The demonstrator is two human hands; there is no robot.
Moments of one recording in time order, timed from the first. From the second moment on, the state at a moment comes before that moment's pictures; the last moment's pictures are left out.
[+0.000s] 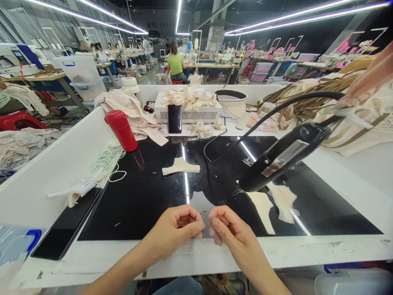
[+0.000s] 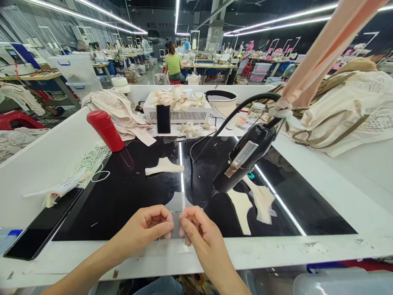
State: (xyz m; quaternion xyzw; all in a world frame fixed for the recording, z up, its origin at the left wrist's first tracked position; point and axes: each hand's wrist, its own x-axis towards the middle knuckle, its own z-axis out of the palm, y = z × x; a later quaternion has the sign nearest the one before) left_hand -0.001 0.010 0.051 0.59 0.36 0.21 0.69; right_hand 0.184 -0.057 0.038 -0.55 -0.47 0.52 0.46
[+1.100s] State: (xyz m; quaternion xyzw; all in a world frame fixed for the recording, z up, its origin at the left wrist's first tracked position) left_hand 0.015 0.031 0.016 0.90 0.42 0.11 0.06; right_hand 0.196 -0.025 0.000 -0.61 -0.75 0.00 0.26
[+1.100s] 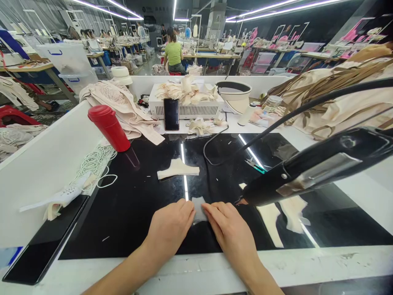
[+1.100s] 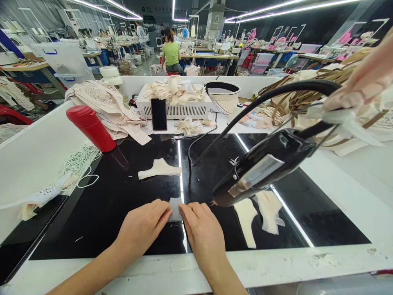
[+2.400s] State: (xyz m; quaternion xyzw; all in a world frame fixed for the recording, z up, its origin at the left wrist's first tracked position) left_hand 0.013 0.034 0.019 0.91 0.34 0.22 -0.02; right_hand 0.186 -0.026 -0.009 -0.61 -0.74 -0.10 0.24
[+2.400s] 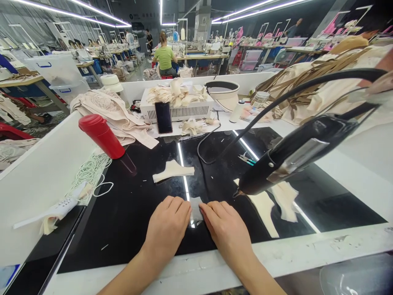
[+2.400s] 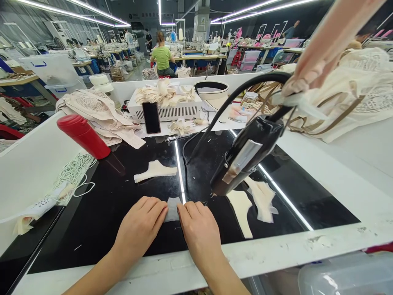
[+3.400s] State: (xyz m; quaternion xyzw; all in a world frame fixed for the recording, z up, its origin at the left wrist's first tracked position) left_hand 0.022 0.031 -0.002 0.94 0.25 0.25 0.01; right_hand 0.186 -0.027 -0.002 -0.61 -0.74 -0.13 0.27
